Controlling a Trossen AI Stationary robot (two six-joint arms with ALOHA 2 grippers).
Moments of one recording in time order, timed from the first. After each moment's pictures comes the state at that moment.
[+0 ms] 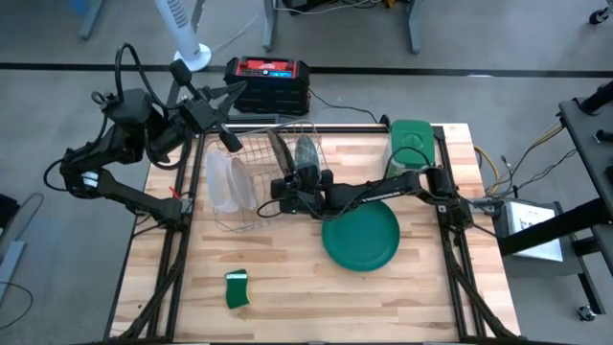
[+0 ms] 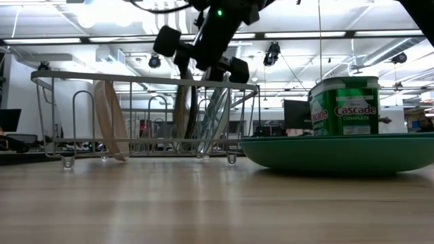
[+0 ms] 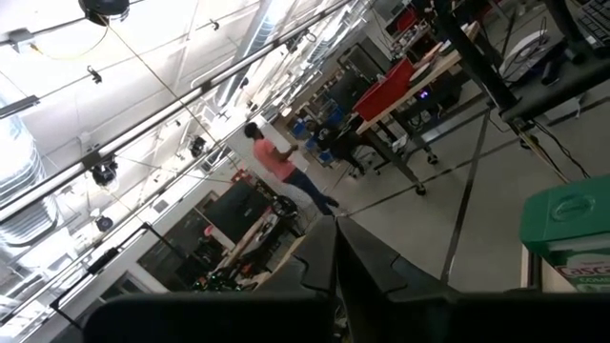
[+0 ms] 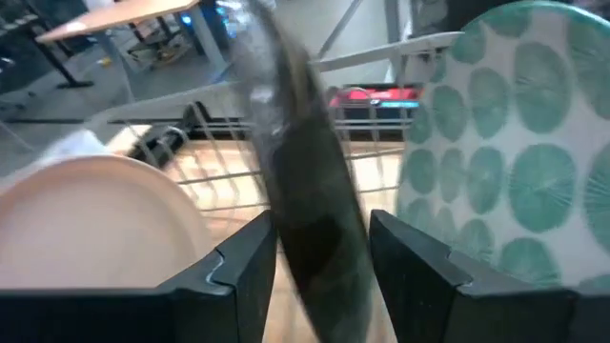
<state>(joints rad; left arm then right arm) 0.02 1.17 1.67 -0.30 -0.61 0.88 0.07 2.12 1.69 -0.34 0.97 1.03</state>
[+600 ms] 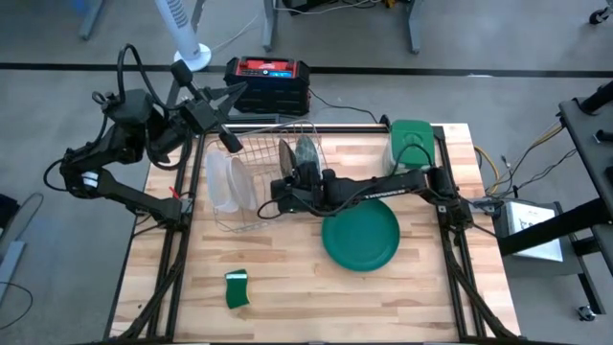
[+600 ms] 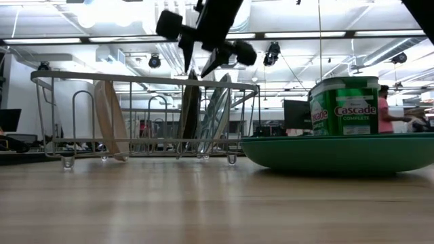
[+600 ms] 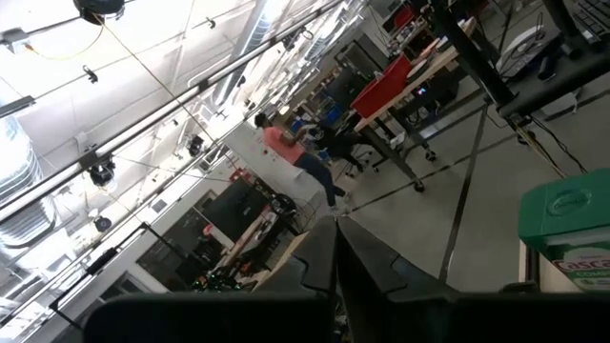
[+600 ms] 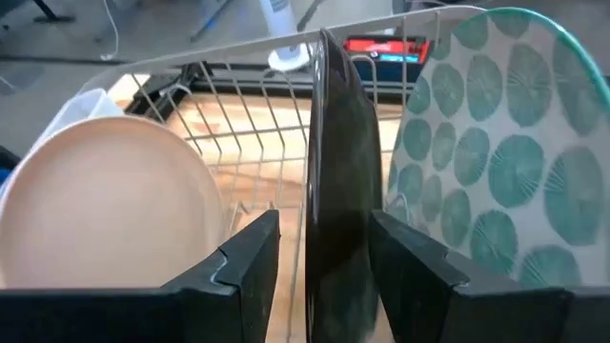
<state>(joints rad) 0.02 1.17 1.67 -0.32 -0.61 0.88 0.09 2.12 1.89 -0.74 0.85 1.14</state>
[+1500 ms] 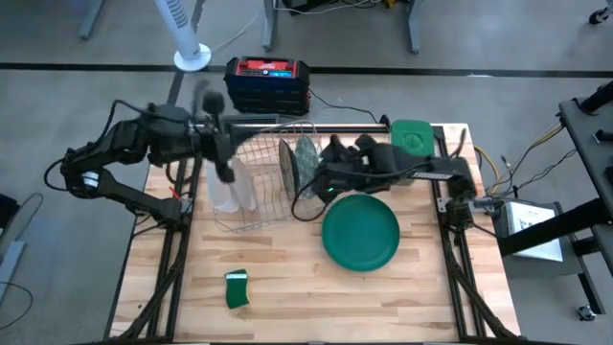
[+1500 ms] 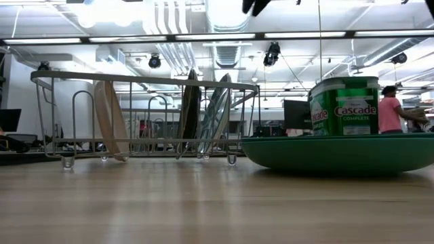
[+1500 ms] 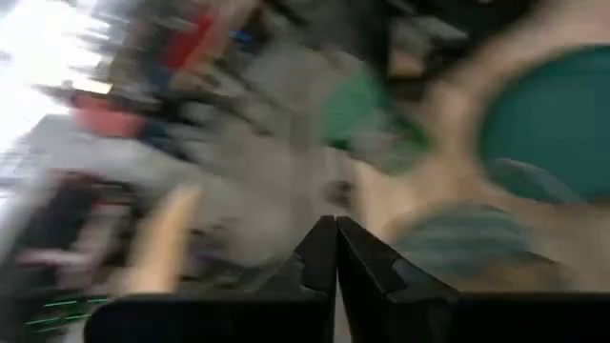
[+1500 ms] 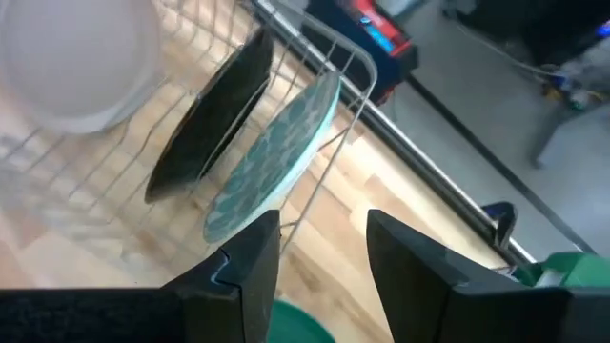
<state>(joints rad) 0.02 1.18 1.67 -0.86 -0.35 0.76 0.11 1.94 2.30 -1.57 0.62 0.67</state>
